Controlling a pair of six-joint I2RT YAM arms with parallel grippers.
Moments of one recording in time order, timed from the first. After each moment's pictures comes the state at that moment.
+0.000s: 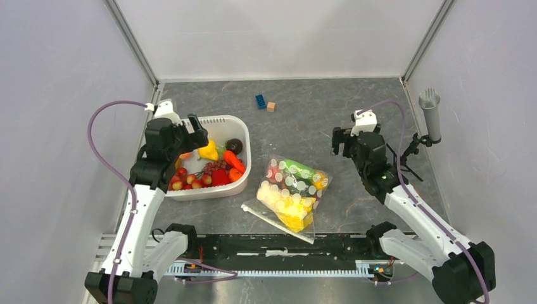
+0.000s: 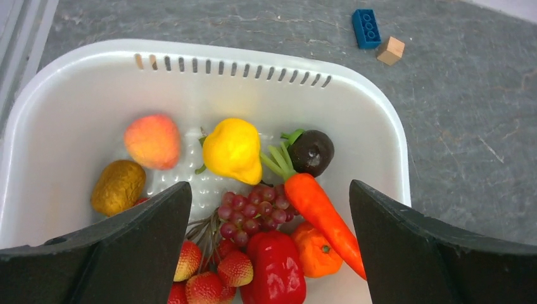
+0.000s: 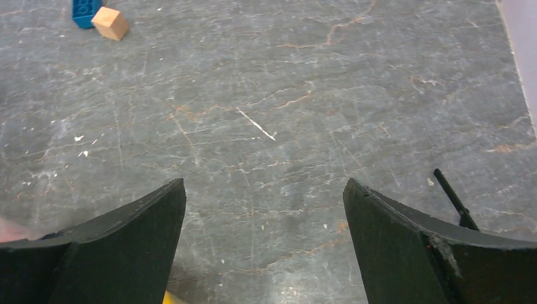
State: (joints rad) left arm -0.12 0.87 0.94 -0.52 -0.06 -0.29; right arm 0.45 0.93 0.64 -0.05 0.35 0.11
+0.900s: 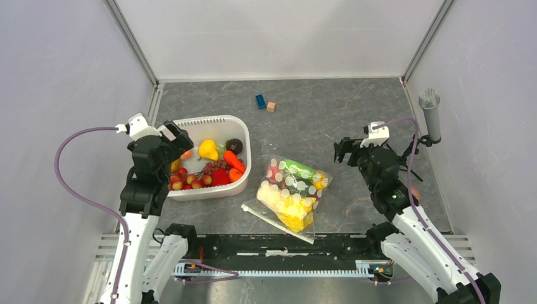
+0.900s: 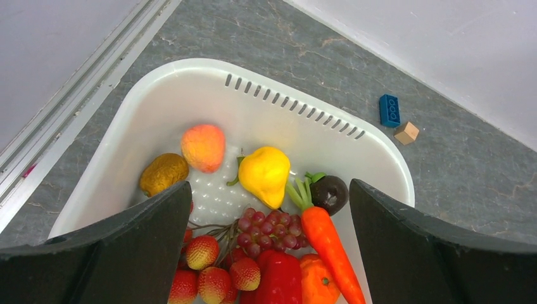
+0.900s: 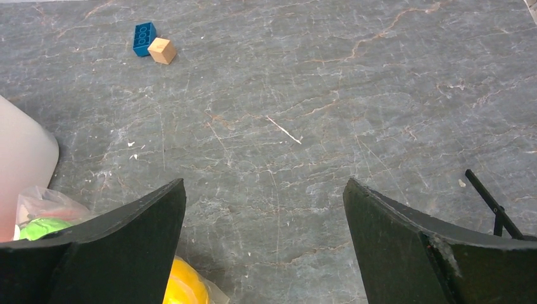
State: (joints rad) left arm -0.11 0.67 0.91 -0.57 -0.36 -0.47; right arm 0.41 0.69 0.51 -0.02 0.24 0.17
